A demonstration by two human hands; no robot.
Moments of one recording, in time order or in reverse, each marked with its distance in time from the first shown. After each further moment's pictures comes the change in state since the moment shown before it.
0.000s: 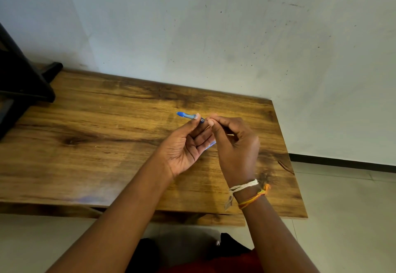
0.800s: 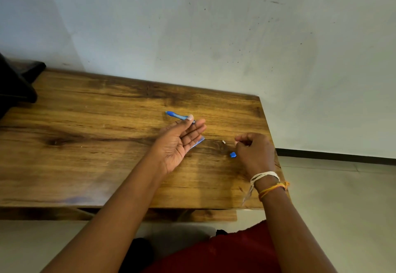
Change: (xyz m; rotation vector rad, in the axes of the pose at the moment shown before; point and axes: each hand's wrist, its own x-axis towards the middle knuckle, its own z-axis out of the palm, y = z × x) left_hand 0.010 -0.011 -0.002 0.181 0.117 0.073; right_hand 0.014 0.039 -0.065 -0.531 -0.100 0.494
